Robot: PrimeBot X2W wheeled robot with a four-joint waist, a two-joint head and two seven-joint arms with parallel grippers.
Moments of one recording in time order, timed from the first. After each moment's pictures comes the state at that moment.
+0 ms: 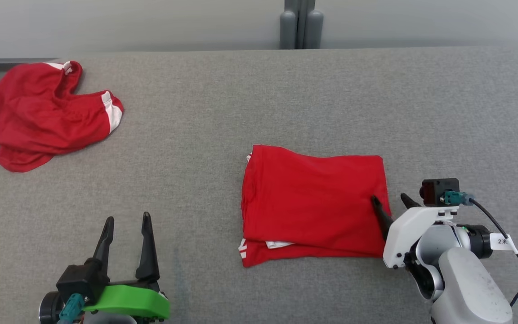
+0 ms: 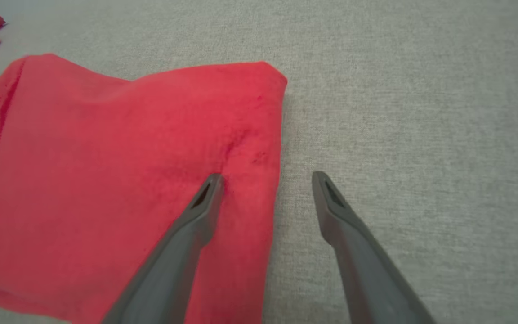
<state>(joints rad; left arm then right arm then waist) 0.00 0.05 -0.10 0.18 -0.28 -0.01 -0.26 -0.30 -0.05 0.03 0.49 0.19 0.13 0.18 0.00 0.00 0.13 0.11</state>
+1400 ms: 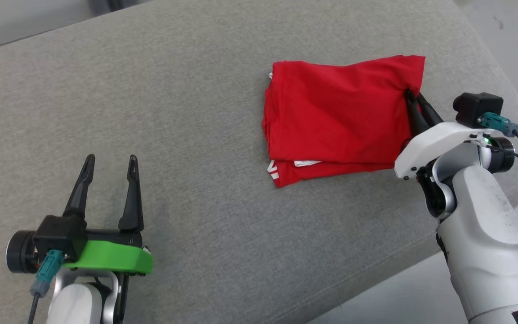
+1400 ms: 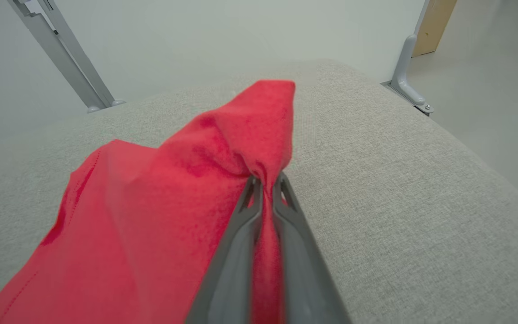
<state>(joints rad) -0.14 0.13 -0.11 0.04 -0.21 -0.03 -0.19 -0.61 -0.08 -0.01 0.60 0.23 0.13 -0.04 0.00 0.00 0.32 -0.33</state>
